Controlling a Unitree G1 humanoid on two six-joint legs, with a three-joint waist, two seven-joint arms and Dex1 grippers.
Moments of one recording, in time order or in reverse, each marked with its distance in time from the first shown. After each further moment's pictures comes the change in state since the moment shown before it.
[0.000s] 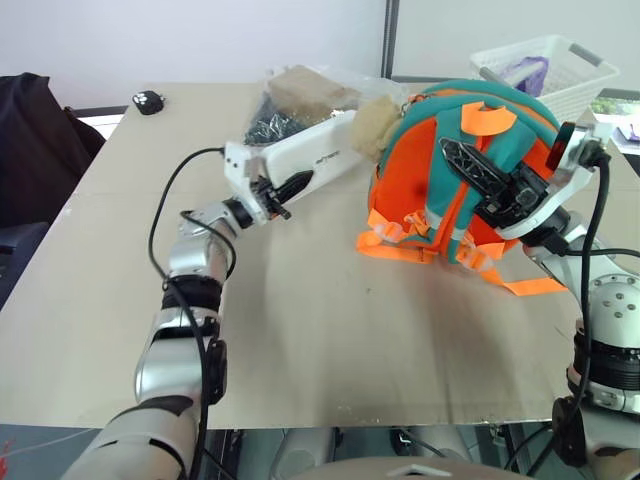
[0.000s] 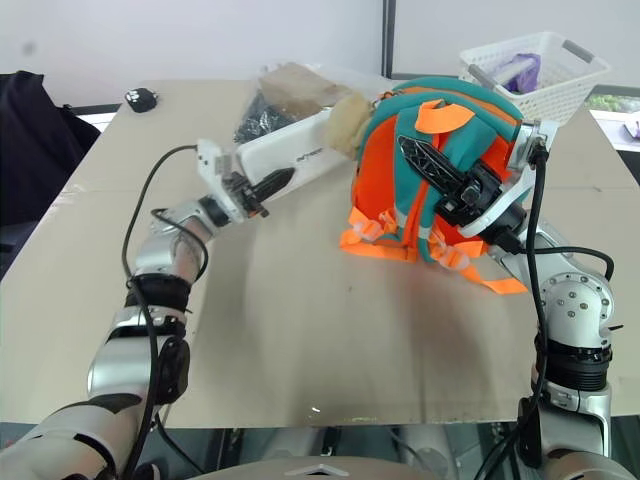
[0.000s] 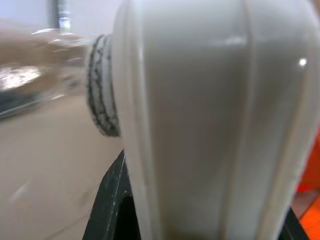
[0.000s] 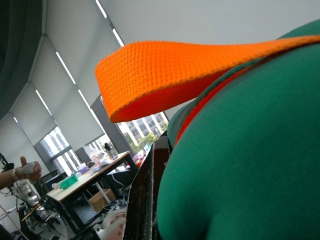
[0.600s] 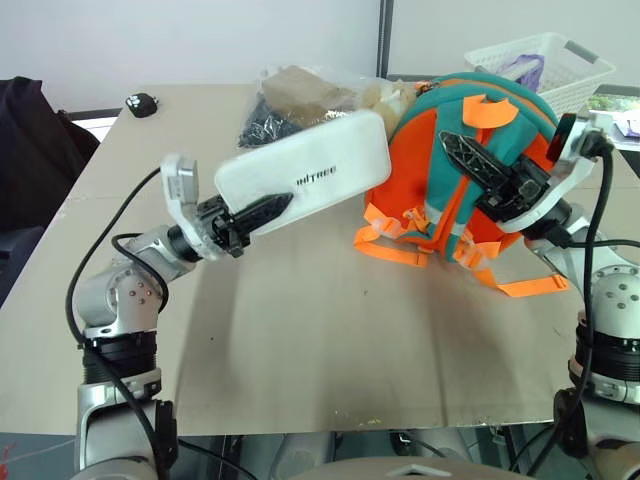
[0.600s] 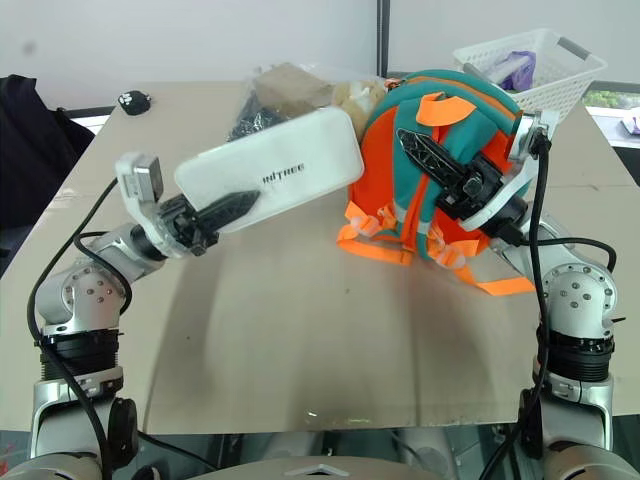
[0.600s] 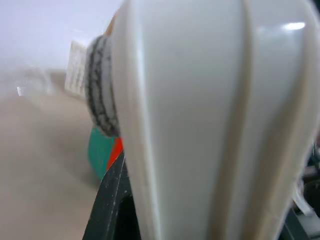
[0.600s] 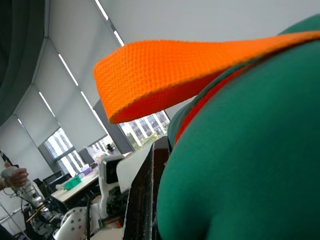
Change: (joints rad) left arm 0.323 0.148 0.236 -0.723 -0.520 0.598 -0.095; right arm -0.028 -0.005 0.000 0.029 0.016 0.016 0.005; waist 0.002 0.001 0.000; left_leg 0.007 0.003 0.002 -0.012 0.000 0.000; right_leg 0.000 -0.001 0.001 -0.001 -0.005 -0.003
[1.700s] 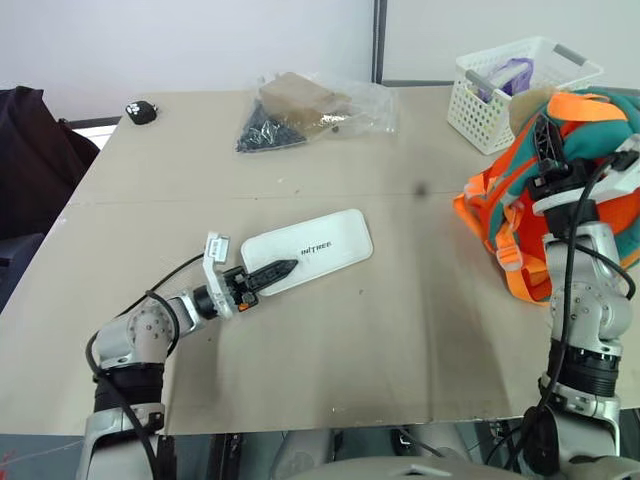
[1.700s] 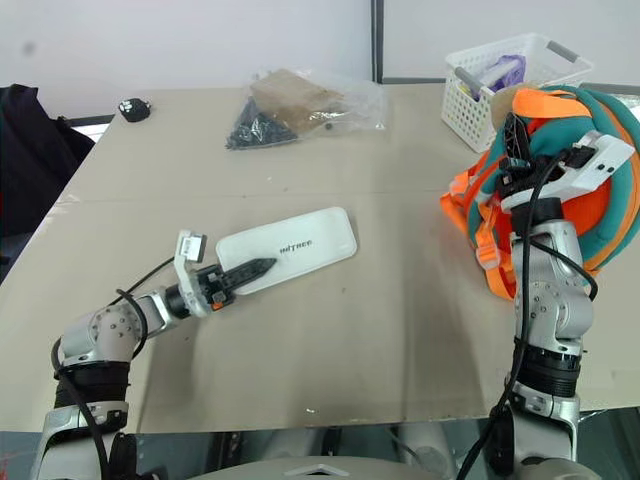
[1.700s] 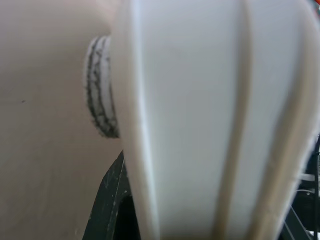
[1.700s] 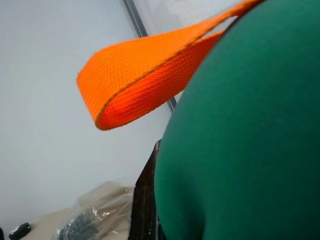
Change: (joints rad) left arm 0.266 -0.011 -0.066 0.122 0.080 0.299 0.036; right arm 0.011 0.168 -0.078 0.078 -0.525 -0.427 -0.279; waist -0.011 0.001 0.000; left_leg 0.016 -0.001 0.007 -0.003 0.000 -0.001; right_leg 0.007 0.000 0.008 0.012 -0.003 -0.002
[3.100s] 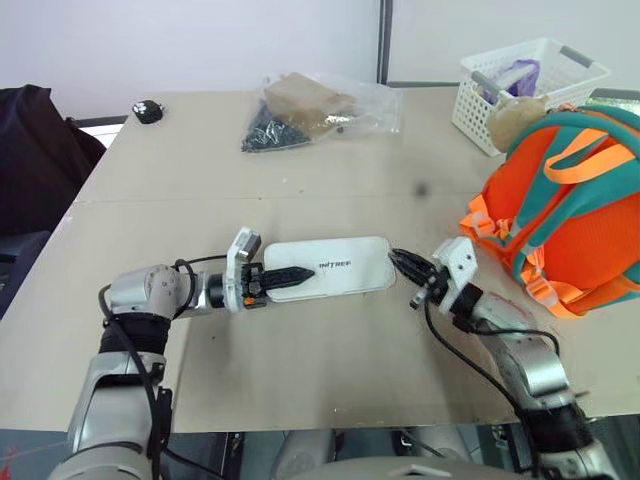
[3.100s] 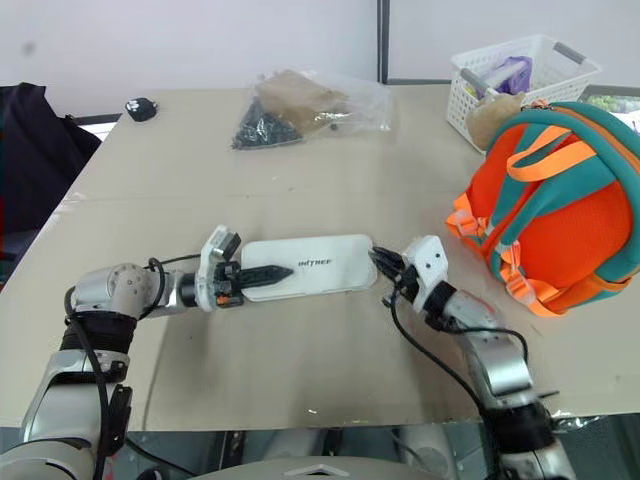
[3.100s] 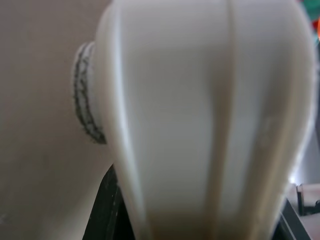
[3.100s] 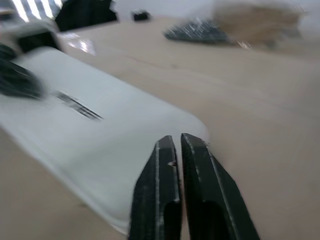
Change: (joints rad) left arm -0.241 0.113 -0.228 0.235 0.036 0.334 -0.148; right arm 0.448 -0.112 0.475 -0.099 -0.490 -0.119 0.472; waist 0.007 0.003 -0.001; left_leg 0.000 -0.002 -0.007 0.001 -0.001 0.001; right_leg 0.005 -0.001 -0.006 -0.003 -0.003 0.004
